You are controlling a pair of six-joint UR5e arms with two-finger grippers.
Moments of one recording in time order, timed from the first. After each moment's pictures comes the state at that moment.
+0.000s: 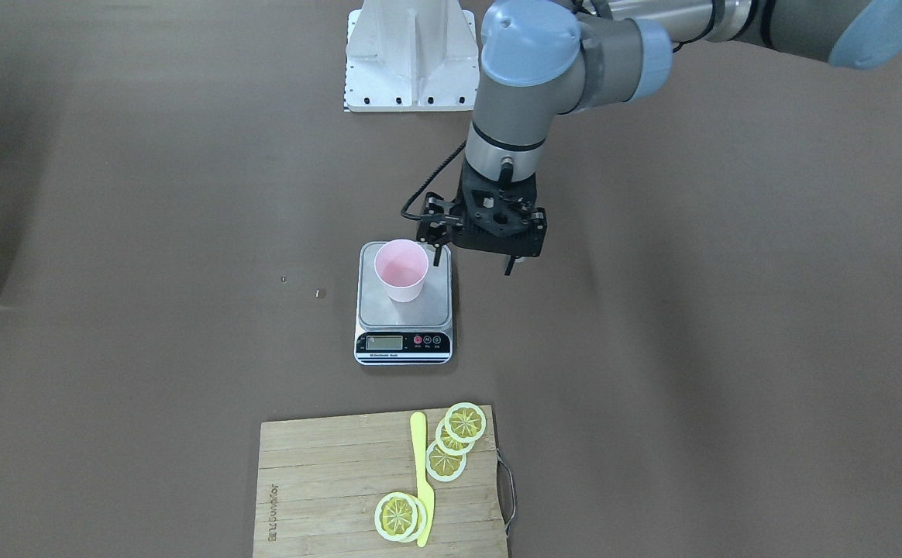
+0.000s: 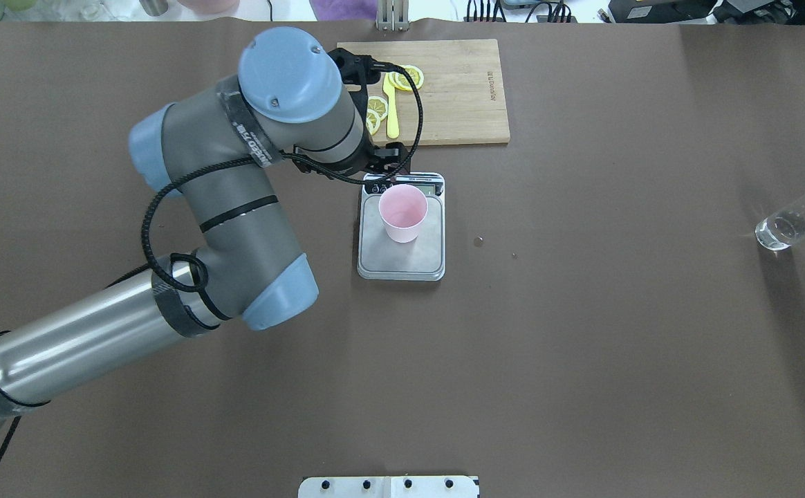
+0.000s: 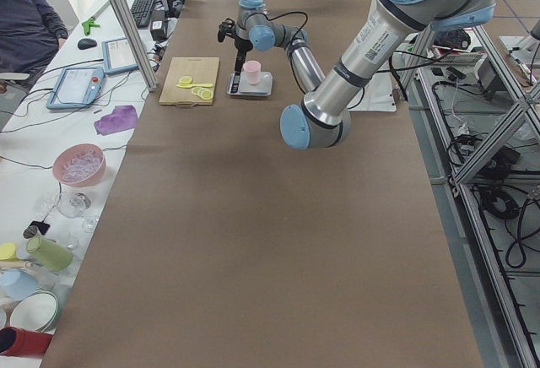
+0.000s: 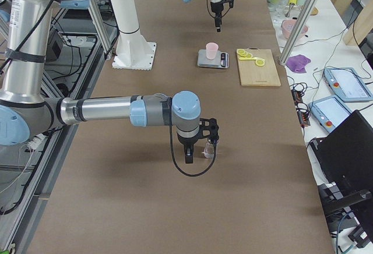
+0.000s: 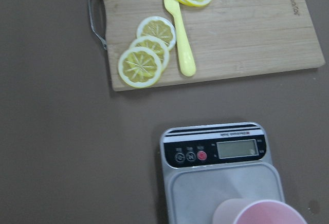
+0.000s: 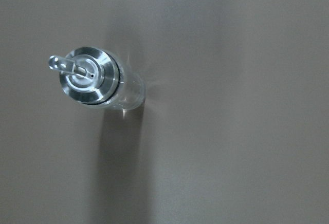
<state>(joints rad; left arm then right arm) -0.74 -2.35 -1.68 -1.57 -1.93 -0.95 1.56 -1.80 1.91 -1.57 2.37 -0.01</state>
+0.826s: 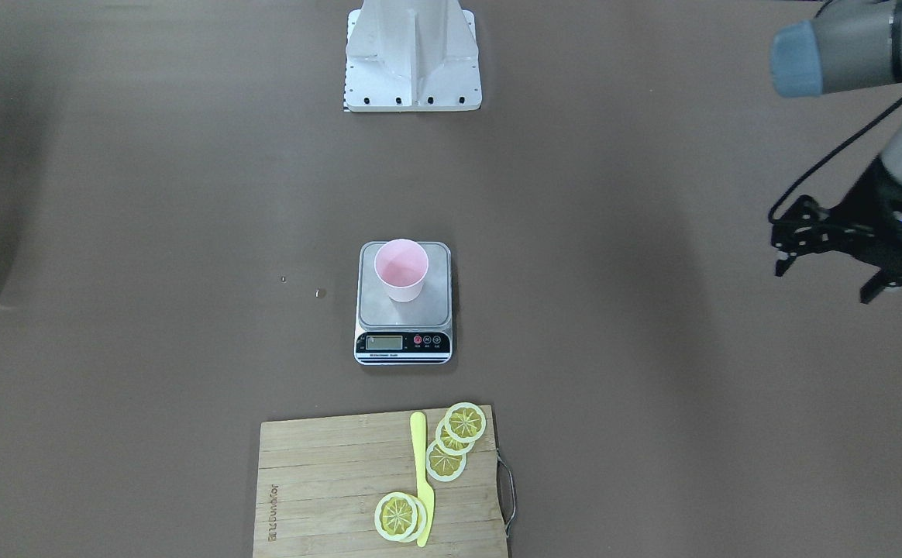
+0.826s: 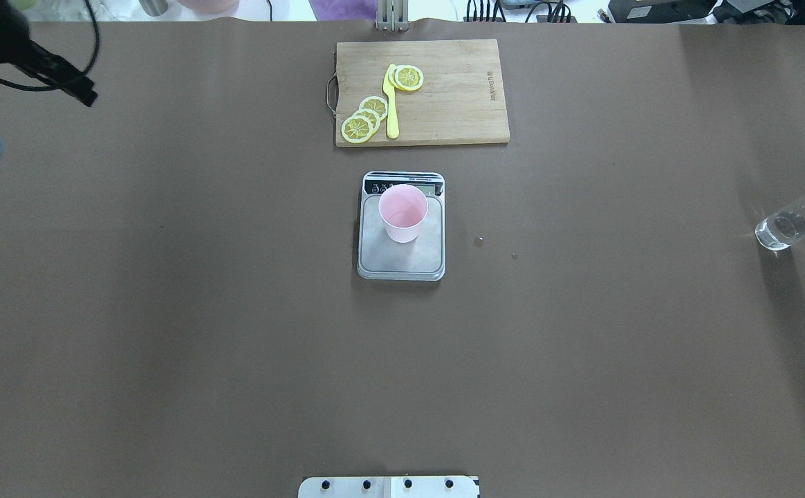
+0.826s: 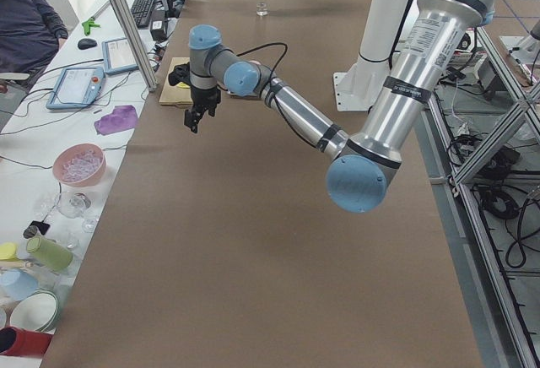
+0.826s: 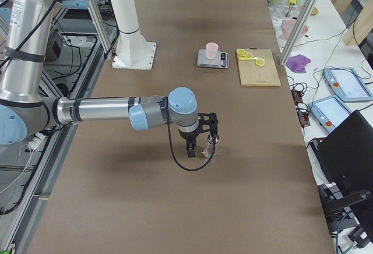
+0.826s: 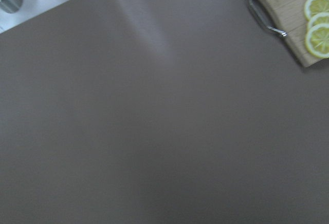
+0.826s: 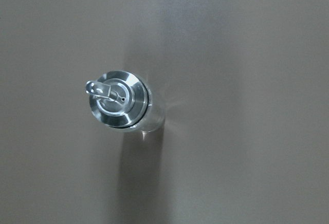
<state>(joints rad) -1.24 -1.93 -1.79 -1.52 -2.18 -0.11 1.48 -1.85 1.91 -1.32 2.37 0.24</state>
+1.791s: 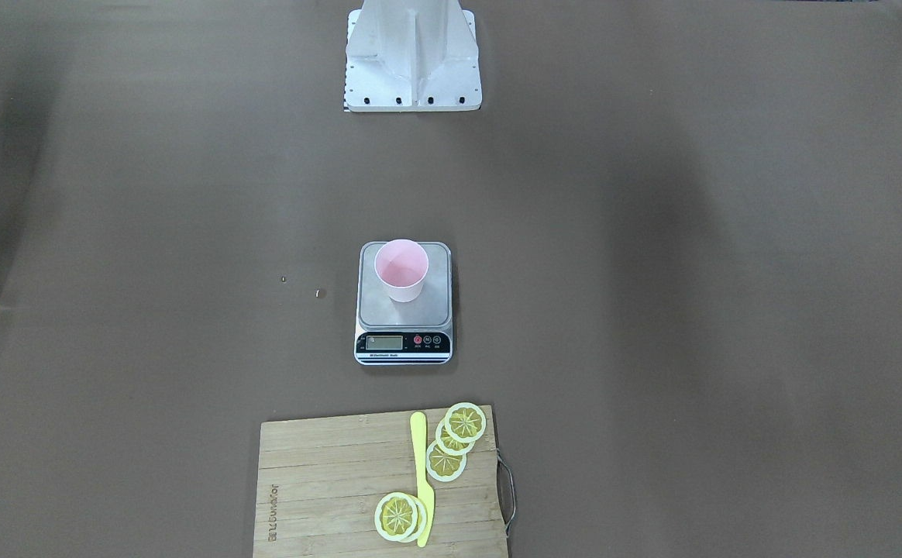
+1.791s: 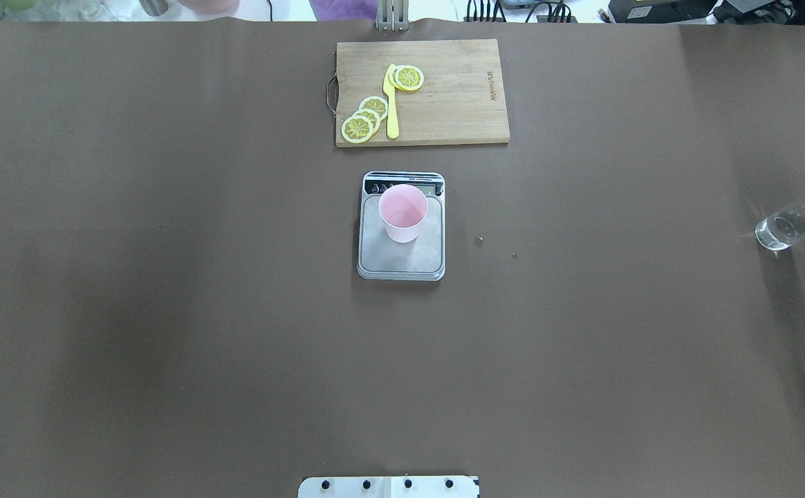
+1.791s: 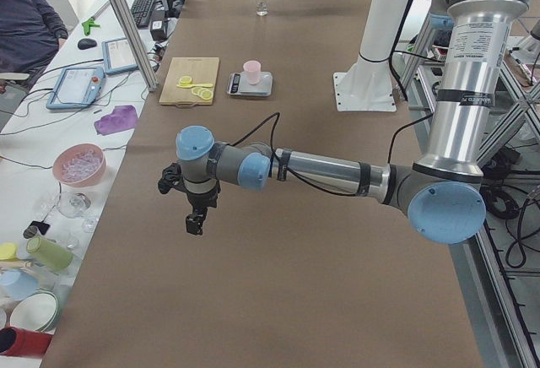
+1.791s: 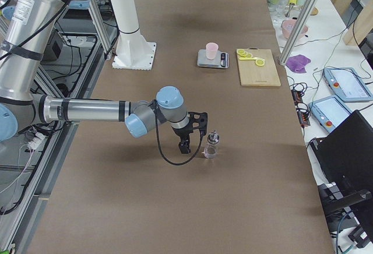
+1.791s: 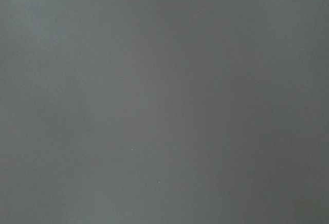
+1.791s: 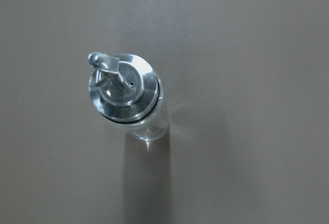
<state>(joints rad) -1.44 -1.69 -1.58 -1.67 -2.25 0.02 1.28 -1.97 1.91 -0.96 2.17 0.64</state>
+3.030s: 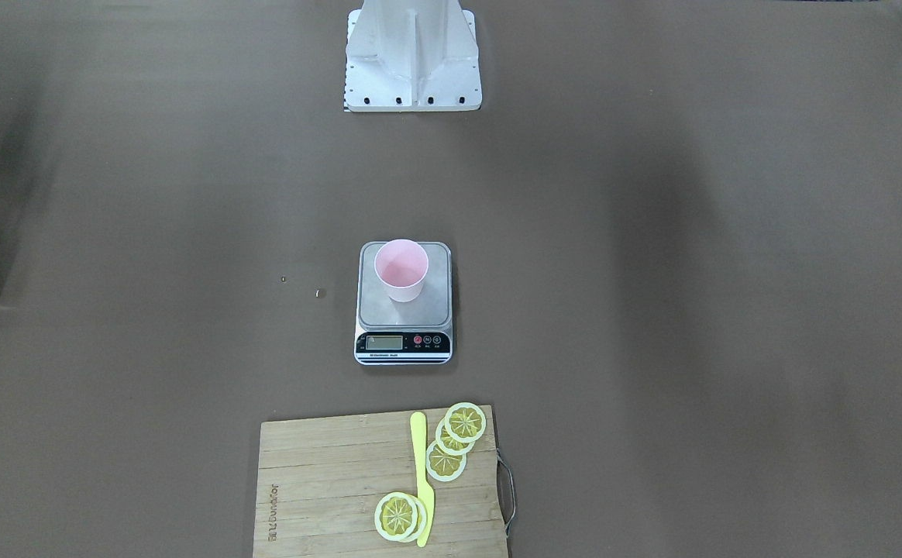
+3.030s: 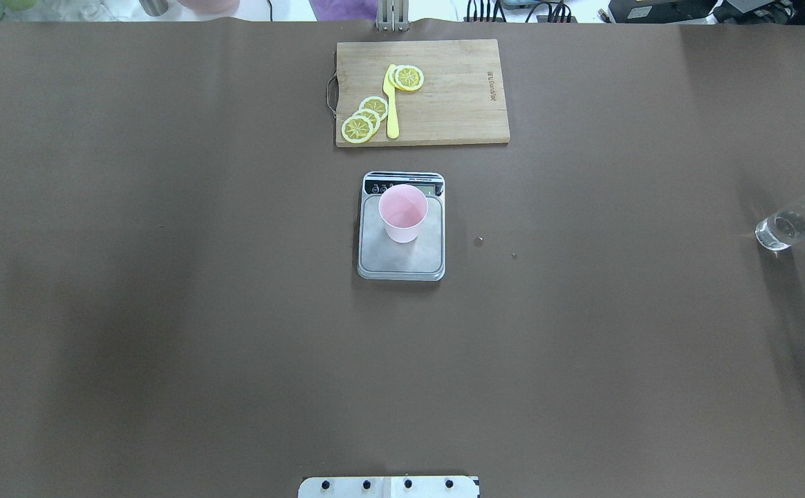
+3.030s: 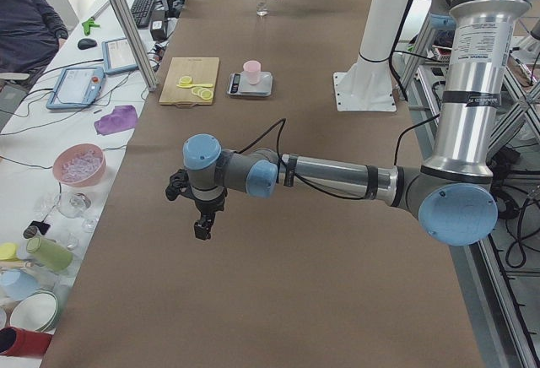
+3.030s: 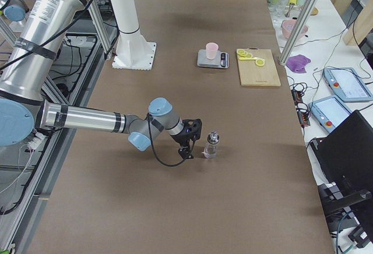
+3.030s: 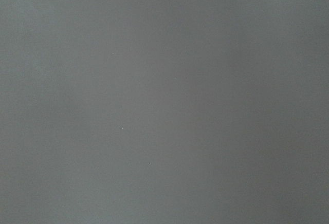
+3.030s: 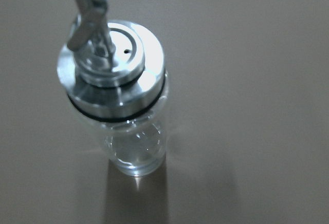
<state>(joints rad) -1.44 -1.65 -1.59 -1.68 -2.27 0.02 0.96 -1.99 1.74 -0.54 1.76 0.96</state>
